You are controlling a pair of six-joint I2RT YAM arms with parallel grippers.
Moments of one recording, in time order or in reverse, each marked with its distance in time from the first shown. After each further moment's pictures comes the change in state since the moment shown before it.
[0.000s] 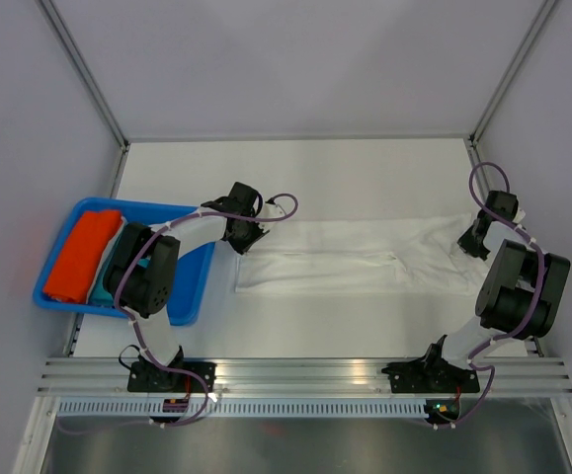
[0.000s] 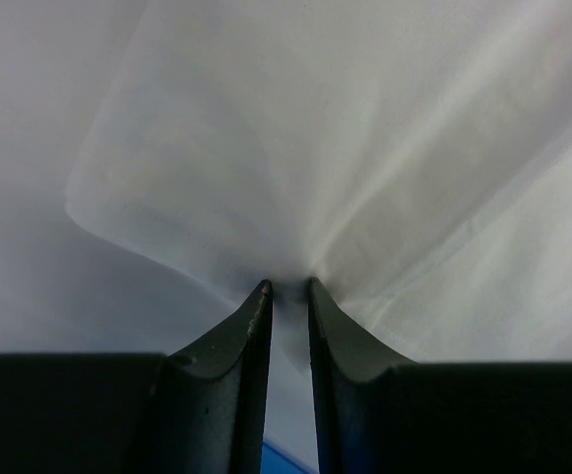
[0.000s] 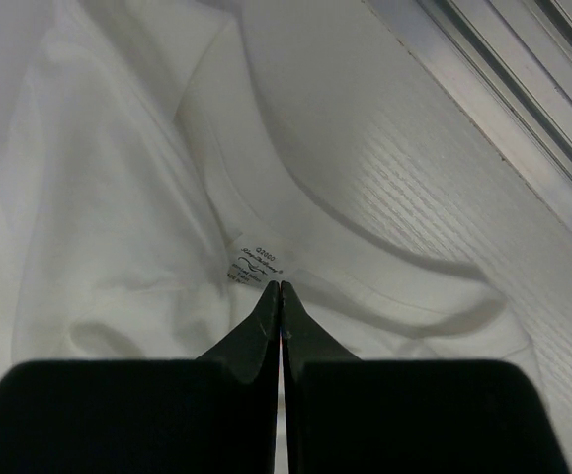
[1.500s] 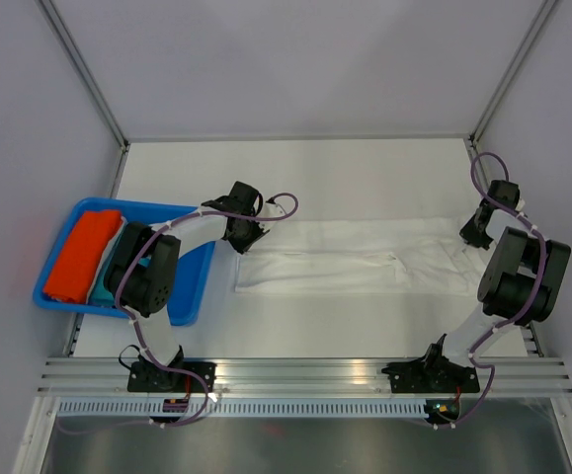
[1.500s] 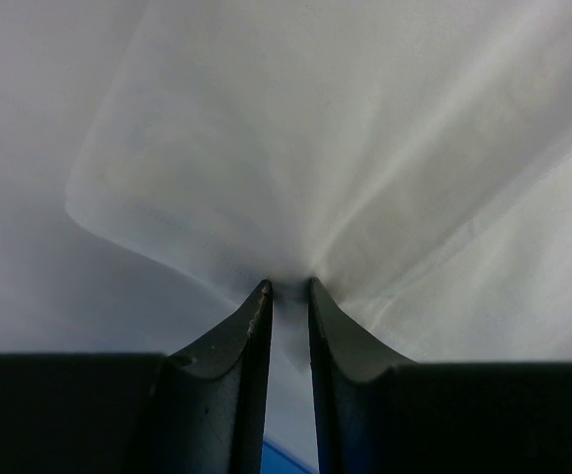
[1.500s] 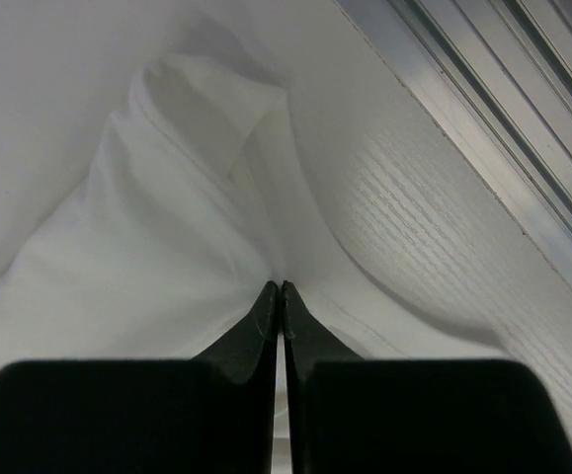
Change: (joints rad) left arm 0.000 0.007 0.010 -0.008 -0.004 0.000; right arm 0.000 0.097 0.127 -0.033 -0.002 -0.039
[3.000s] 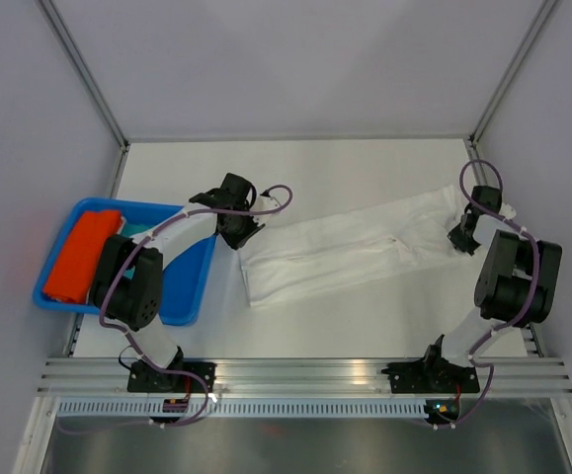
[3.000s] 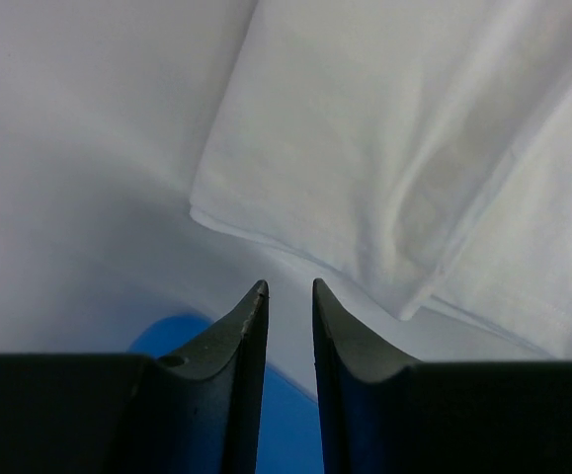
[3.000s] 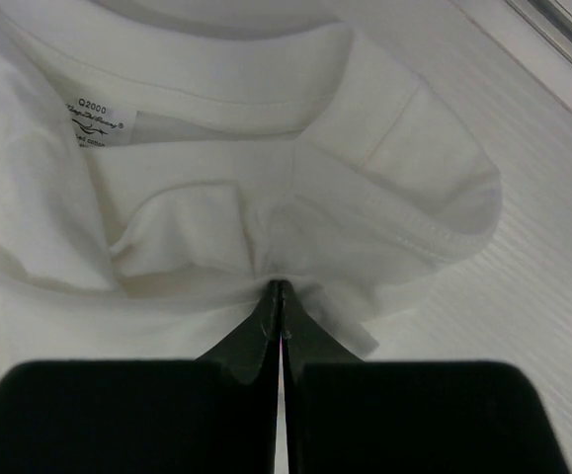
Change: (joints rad) left arm 0.010 -0.120 0.045 -0.145 0.023 0.000; right arm 0.058 -0.065 -0.140 0.045 0.066 0.222
